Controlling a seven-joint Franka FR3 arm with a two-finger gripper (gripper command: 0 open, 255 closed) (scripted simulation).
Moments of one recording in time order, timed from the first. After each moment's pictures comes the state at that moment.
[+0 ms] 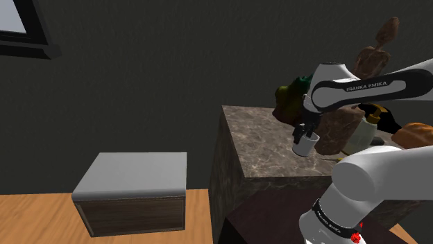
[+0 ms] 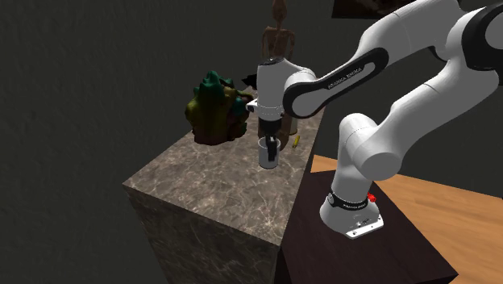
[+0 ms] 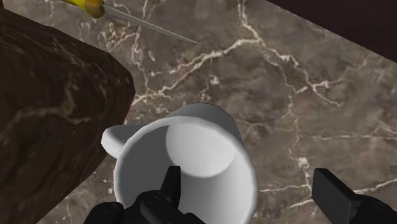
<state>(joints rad) -0.25 -0.78 -0.35 -2.91 -0.39 2.12 -0.17</state>
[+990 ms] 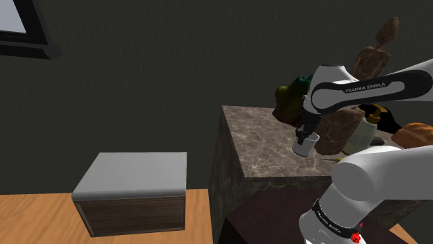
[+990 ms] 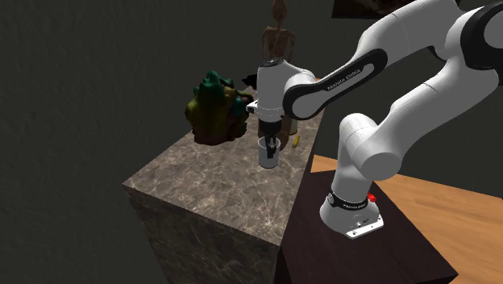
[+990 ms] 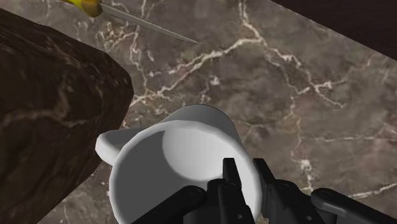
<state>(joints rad) -0.26 -0.77 -0.35 -2.92 -0.39 2.14 -0.17</state>
